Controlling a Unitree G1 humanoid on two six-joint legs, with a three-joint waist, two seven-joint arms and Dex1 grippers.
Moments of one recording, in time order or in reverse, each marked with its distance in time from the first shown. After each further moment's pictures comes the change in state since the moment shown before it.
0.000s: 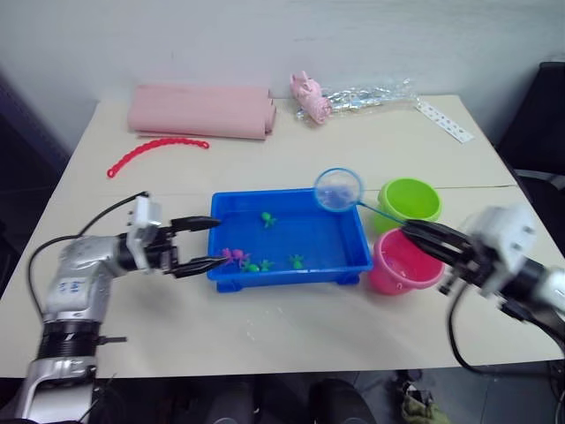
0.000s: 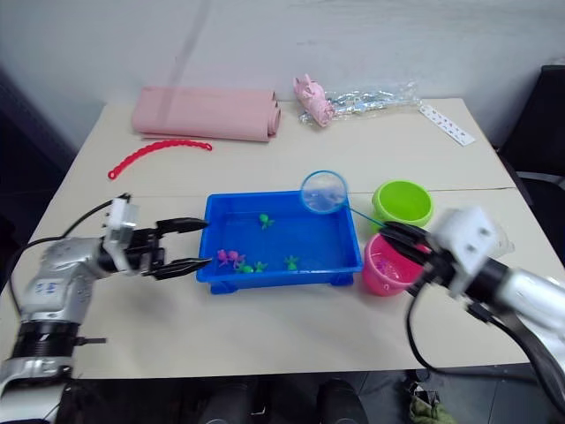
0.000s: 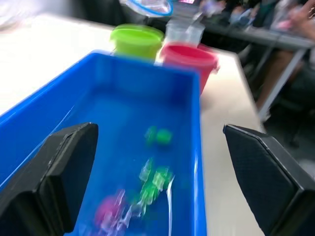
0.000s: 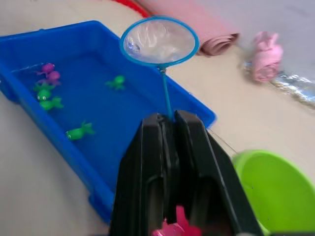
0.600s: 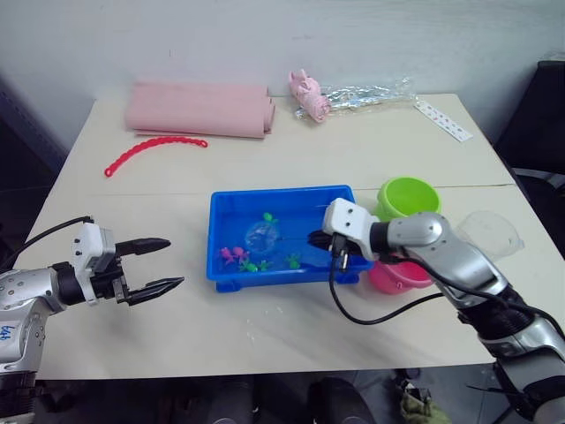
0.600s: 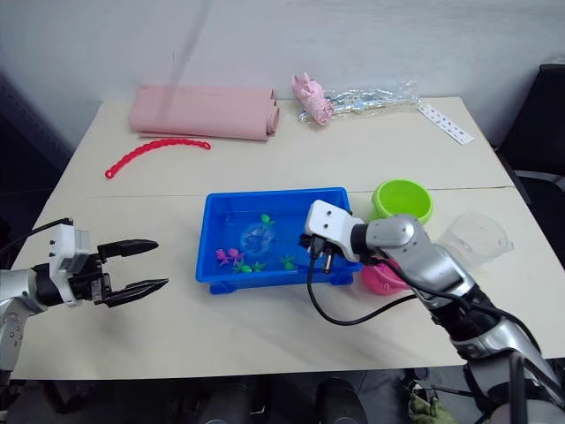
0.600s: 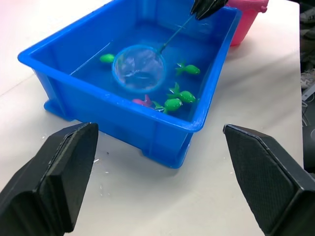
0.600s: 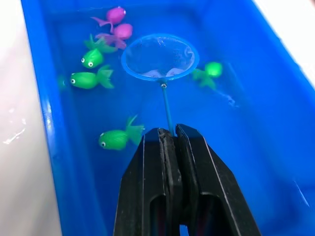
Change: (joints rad) left arm 0.300 0.109 0.142 -0.224 -0.001 0.068 0.117; right arm -0.493 0.207 0.579 0.435 -0.446 -0.041 0.227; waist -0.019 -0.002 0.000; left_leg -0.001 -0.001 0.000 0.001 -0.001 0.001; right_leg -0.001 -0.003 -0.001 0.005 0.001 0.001
